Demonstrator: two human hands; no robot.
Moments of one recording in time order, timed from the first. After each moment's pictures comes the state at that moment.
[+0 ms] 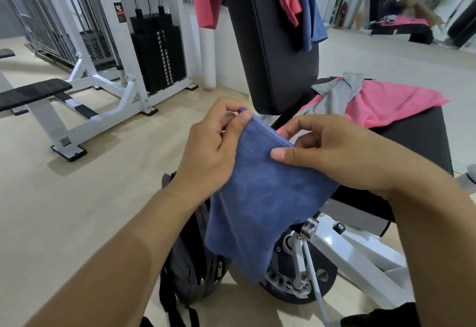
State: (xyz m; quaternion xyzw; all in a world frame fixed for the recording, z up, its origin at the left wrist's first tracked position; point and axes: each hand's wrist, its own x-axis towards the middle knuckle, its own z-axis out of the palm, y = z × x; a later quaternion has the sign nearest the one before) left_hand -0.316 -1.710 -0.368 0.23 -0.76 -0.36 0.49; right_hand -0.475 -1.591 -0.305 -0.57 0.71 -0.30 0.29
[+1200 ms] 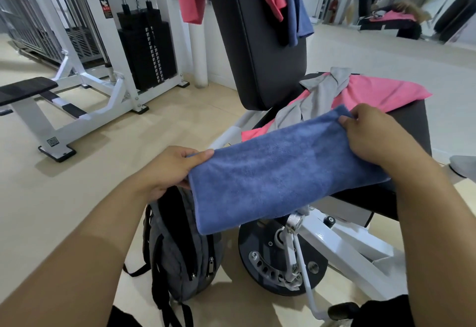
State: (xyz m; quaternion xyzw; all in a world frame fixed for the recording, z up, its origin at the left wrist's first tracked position) left_hand -0.288 -1.771 -0.425 0.41 -0.68 -0.59 0.17; right_hand -0.569 -1.589 -0.340 -0.37 0.91 -0.20 0.03
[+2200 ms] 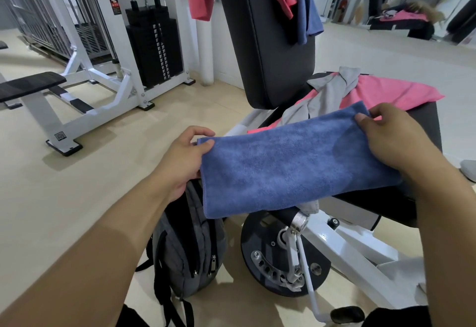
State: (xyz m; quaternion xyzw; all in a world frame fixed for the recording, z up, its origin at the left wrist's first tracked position) left_hand -0.303 -1.753 -0.415 0.43 -0.60 -0.61 0.31; right_hand -0.582 -1.583 -0.345 -0.36 0.87 -0.32 0.05
